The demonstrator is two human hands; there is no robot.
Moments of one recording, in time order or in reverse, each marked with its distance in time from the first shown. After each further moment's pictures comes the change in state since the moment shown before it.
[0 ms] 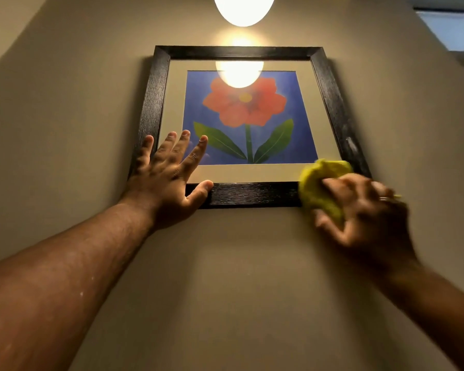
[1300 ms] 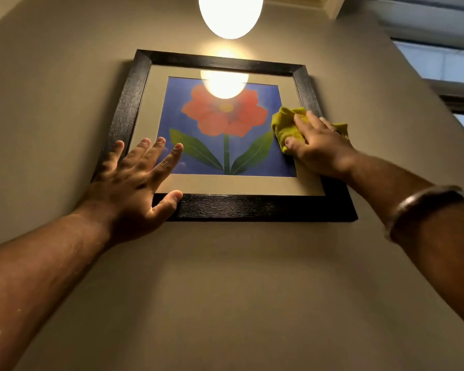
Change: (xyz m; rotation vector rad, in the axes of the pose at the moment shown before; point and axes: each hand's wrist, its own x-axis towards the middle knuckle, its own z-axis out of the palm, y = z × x) left_hand 0.001 -0.001 0.003 -0.006 0.014 0.006; right_hand 0.163 0.031 0.011 0.279 -0.311 0.033
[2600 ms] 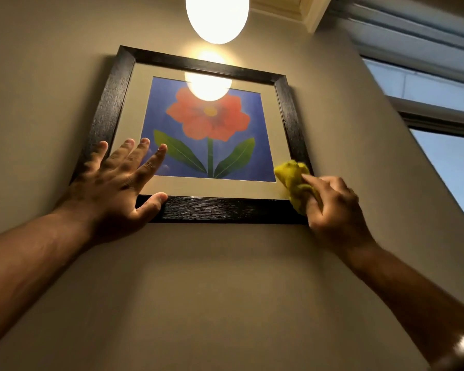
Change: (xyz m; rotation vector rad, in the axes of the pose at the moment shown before) left_hand -0.001 0.000 0.001 -0.034 -0.013 0.020; right_hand -0.116 0.027 0.028 0.041 0.366 -0.078
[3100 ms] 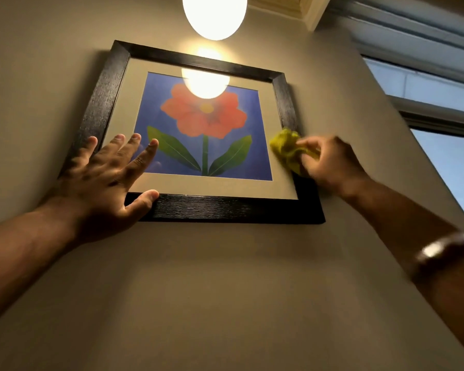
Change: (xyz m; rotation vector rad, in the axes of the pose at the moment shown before) left_hand 0.000 -0.001 -0.001 -0.007 0.002 -0.009; right_hand 0.089 0.011 -0.008 0.037 -0.109 0.077
